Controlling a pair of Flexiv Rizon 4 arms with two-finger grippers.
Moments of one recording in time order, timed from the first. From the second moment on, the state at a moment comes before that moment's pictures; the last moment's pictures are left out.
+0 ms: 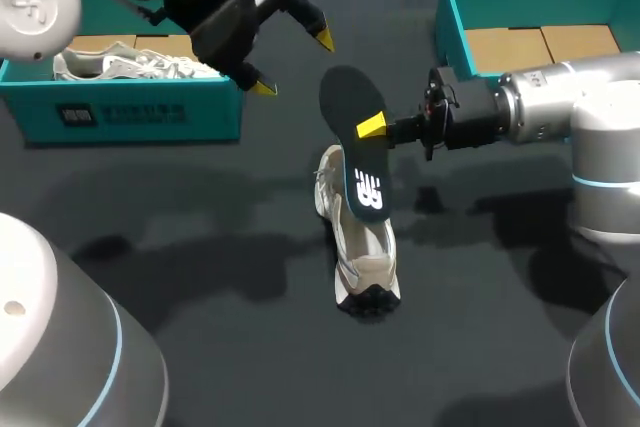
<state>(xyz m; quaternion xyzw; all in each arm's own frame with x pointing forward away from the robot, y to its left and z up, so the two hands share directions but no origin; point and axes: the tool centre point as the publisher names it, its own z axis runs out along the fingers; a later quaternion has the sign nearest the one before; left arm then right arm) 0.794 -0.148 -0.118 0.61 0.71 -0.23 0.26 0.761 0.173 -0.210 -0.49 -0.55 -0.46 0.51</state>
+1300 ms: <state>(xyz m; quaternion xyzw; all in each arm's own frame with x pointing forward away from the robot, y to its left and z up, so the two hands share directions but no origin) 0.814 -0.168 -0.190 0.50 0.67 -0.34 0.42 0.761 0.173 -0.210 -0.49 -0.55 -0.46 0.51</state>
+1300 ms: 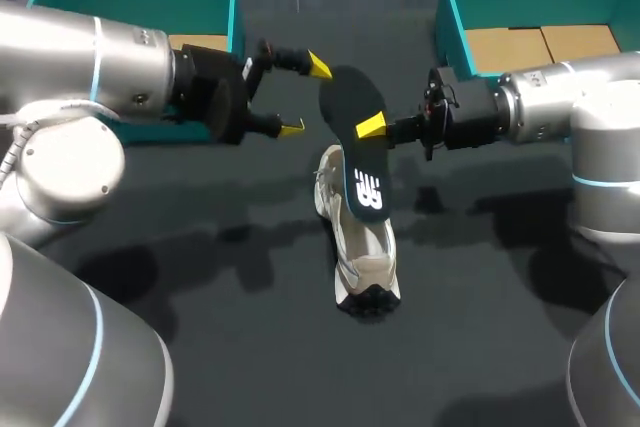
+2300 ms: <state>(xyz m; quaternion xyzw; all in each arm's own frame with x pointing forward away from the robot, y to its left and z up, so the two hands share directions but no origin) 0.810 -0.209 -0.223 0.46 0.62 -0.42 0.48 0.760 0.177 -0.209 -0.49 -0.51 -0.48 0.52</state>
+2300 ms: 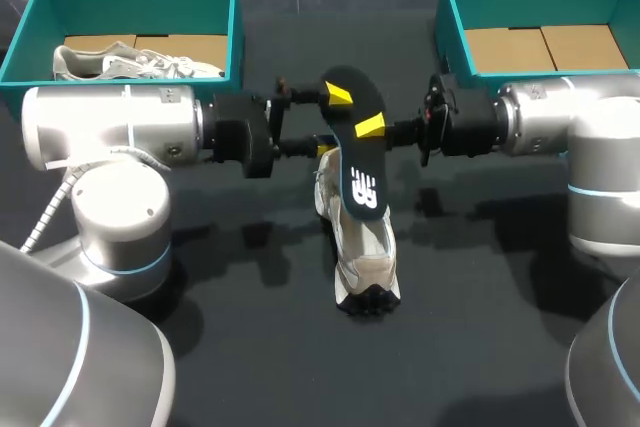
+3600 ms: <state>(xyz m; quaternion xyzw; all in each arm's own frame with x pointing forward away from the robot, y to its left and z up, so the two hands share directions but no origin) 0.815 -0.226 -0.227 0.47 0.60 -0.42 0.49 0.770 0.181 -0.216 -0.49 -0.51 -0.48 0.52</state>
